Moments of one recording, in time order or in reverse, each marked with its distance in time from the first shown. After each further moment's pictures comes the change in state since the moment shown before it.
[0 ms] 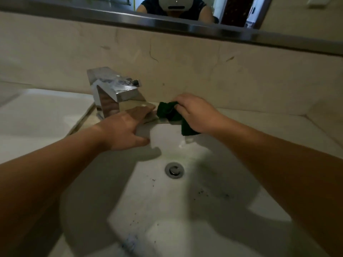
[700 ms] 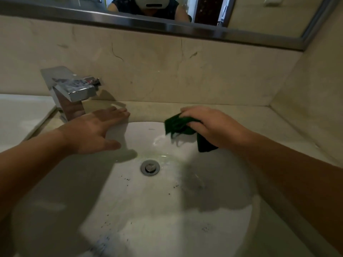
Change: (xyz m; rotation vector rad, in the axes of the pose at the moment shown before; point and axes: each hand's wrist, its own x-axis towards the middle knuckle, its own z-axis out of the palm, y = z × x) left_hand 0.003 -0.002 0.005 0.088 -0.022 0.066; right_hand -0.109 0.053 -0.043 -0.024 -0.068 0.079
